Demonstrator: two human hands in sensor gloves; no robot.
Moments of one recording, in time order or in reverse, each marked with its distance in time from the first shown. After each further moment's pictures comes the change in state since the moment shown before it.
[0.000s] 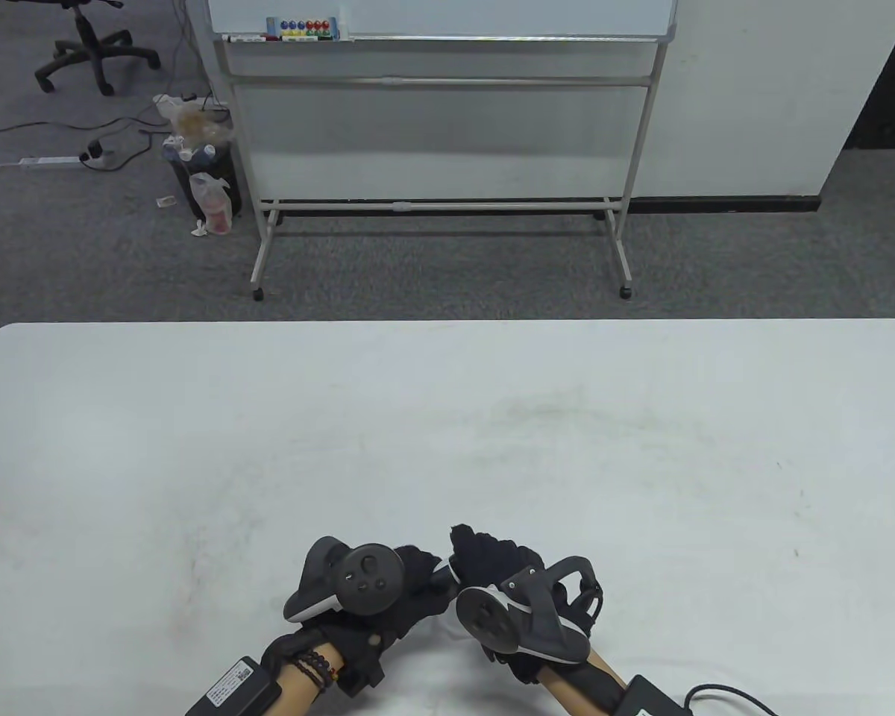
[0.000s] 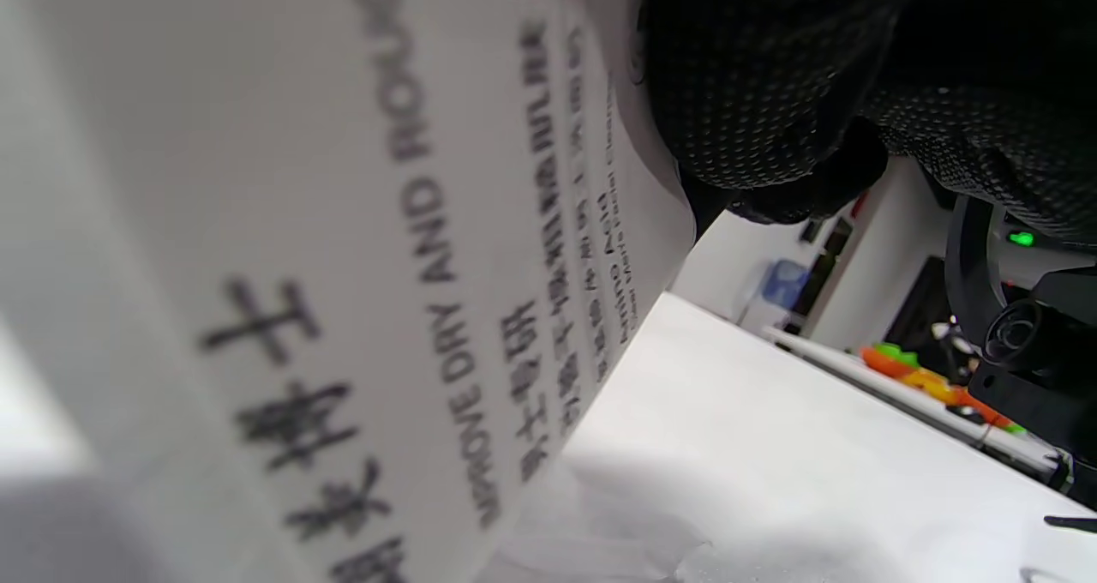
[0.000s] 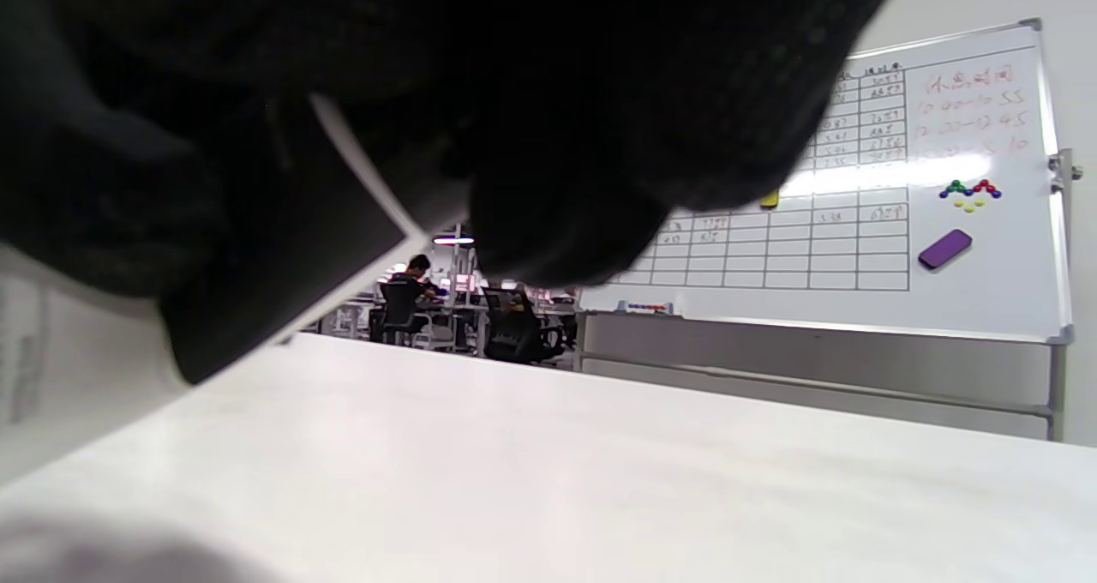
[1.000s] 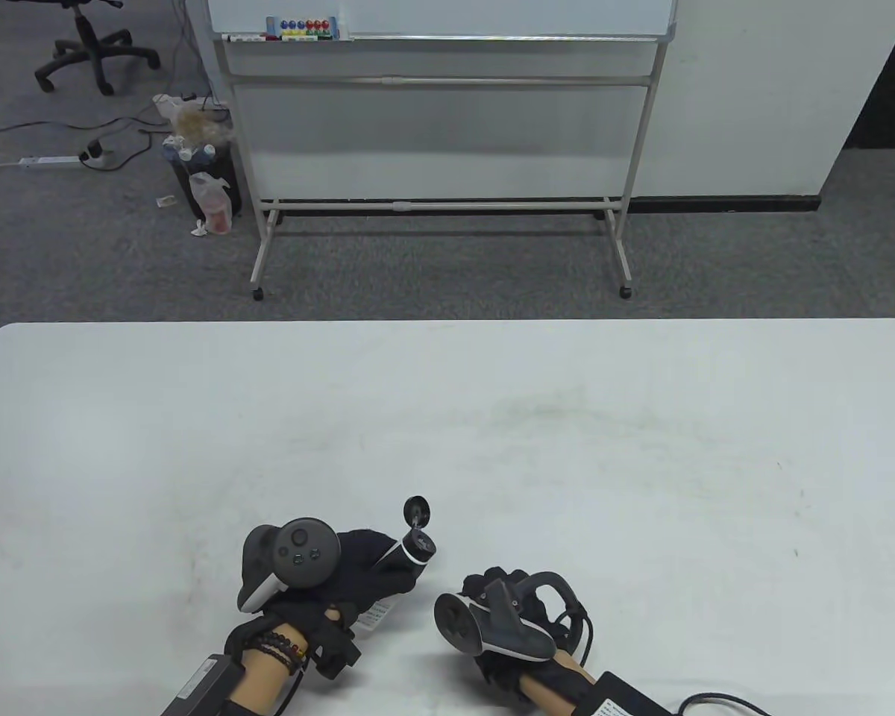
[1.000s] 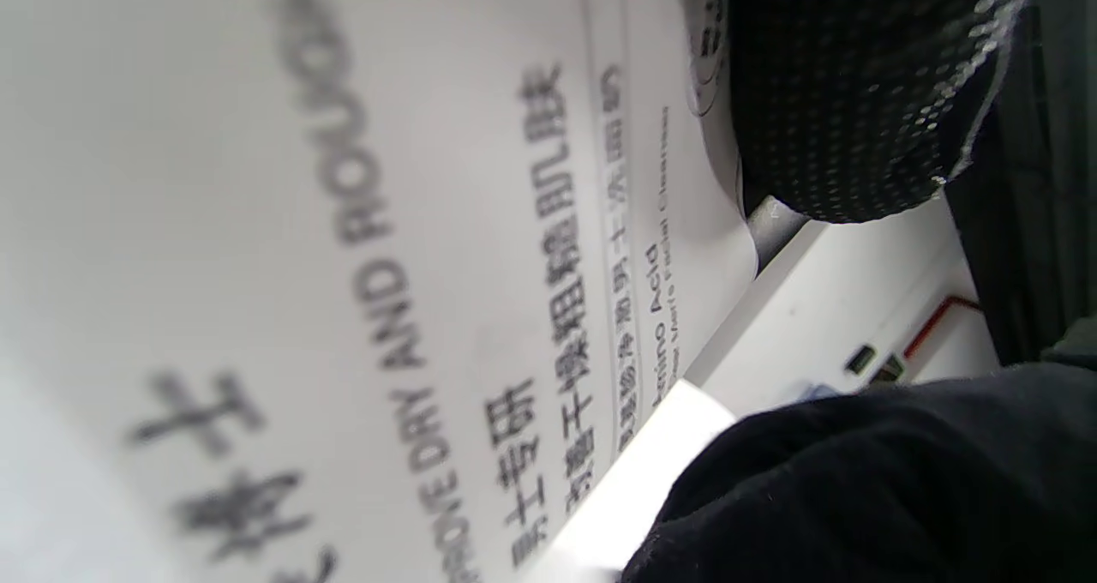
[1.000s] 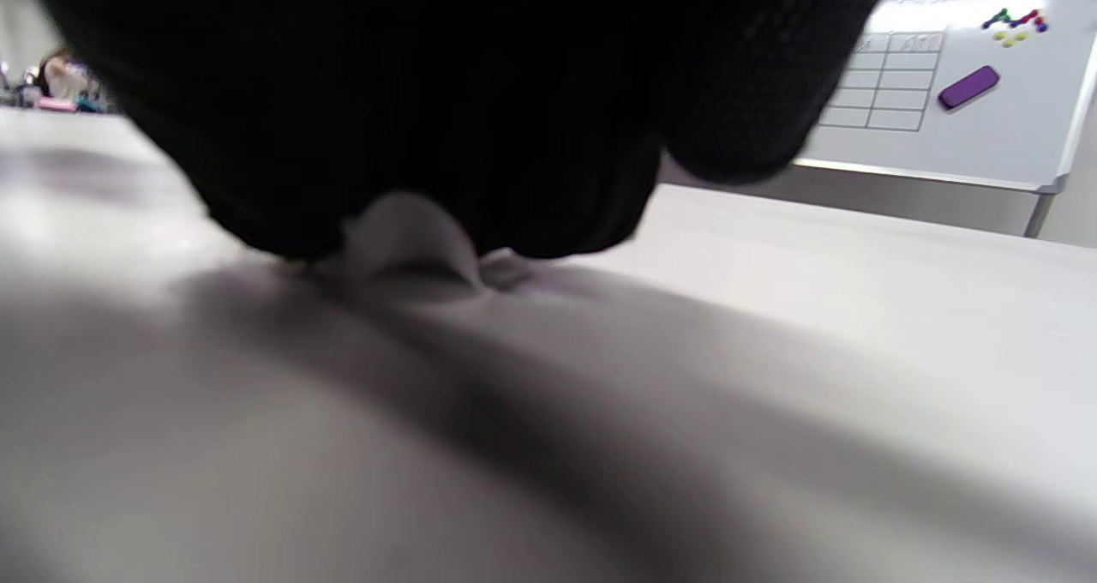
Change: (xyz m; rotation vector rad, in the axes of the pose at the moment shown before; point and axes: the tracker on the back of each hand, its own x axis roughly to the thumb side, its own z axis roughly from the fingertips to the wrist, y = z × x) left_hand -0.063 0.007 0.015 0.125 0.126 0.221; right_hand 0.008 0.076 0.008 0.355 -0.036 0.040
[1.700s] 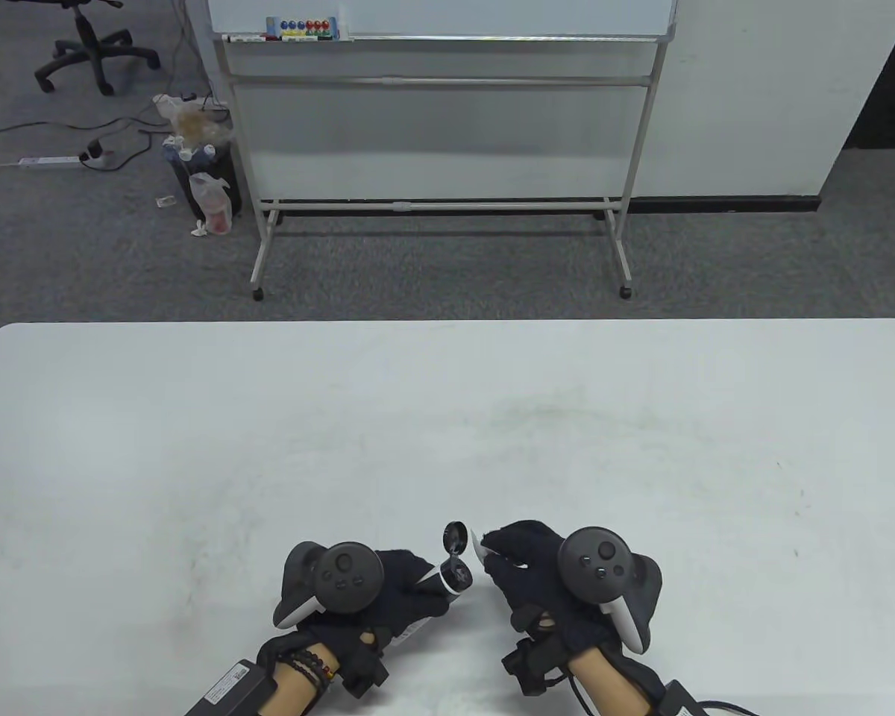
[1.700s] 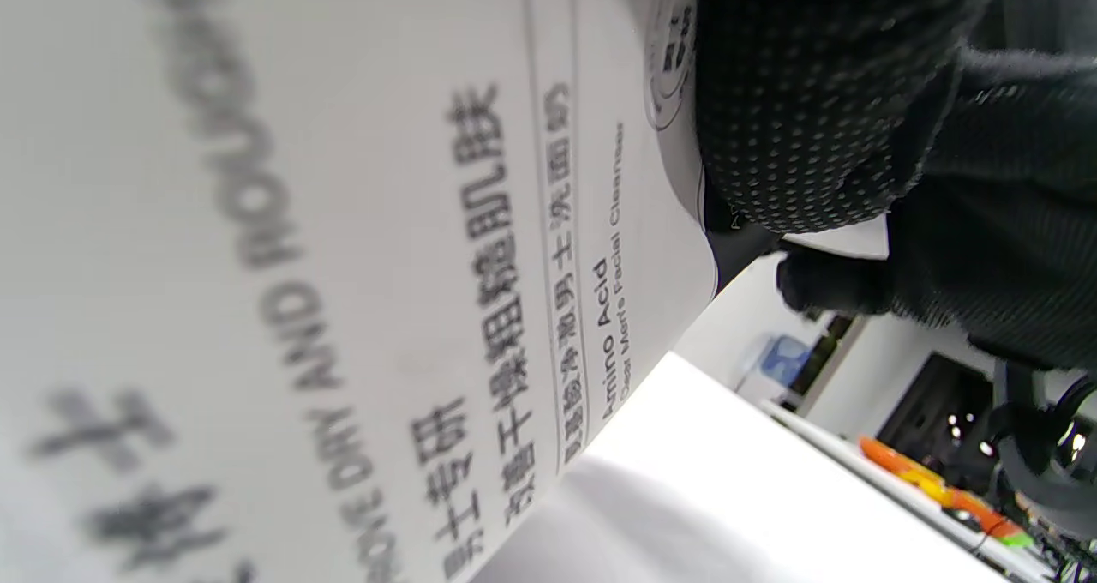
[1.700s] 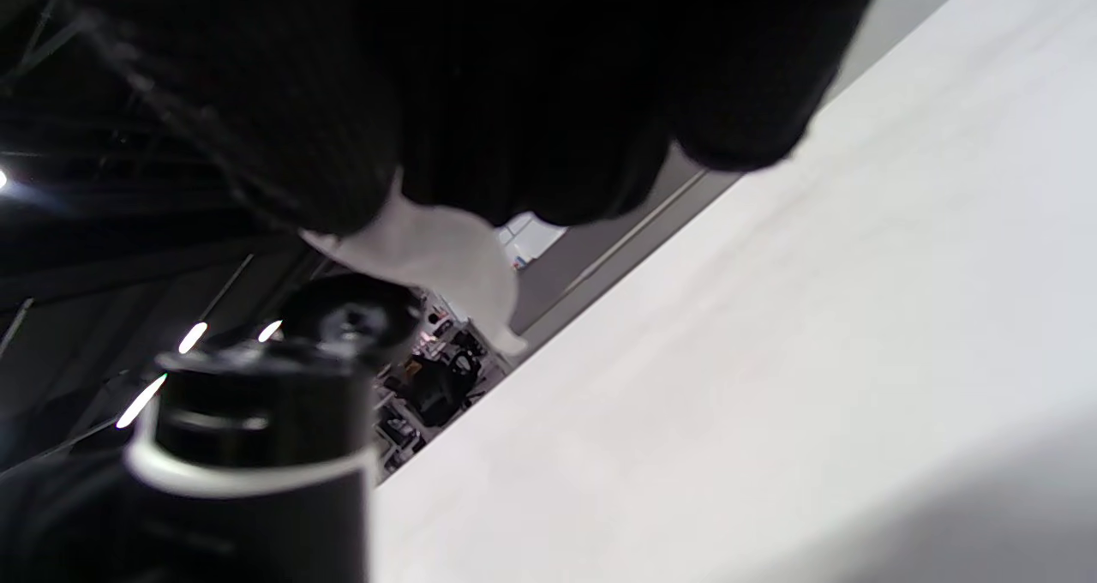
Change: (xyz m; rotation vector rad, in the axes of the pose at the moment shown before) left_hand 0.039 -0.025 -0.001 -0.029 -0.082 -0.079; right_hand -0.078 -0.061 0.033 -0.271 0.377 -0.822
